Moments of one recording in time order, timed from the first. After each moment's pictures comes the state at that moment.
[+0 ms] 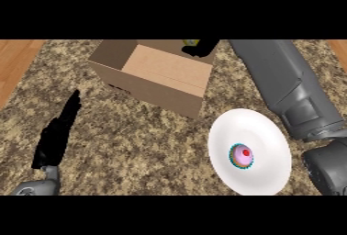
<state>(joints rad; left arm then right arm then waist) -0.06 0.17 0.05 -1.54 -0.21 0.02 0.11 -1.42 -0.17 -0.14 -0.32 0.70 0.20 -0.55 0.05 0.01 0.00</state>
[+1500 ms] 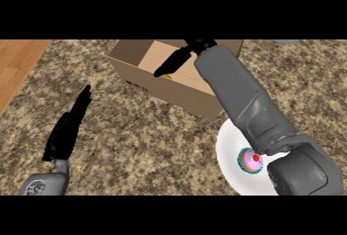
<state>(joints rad) -0.11 0.15 0.02 -1.52 -0.23 0.00 0.10 -1.43 -0.01 -0.29 -0.13 0.54 -0.02 -0.40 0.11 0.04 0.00</state>
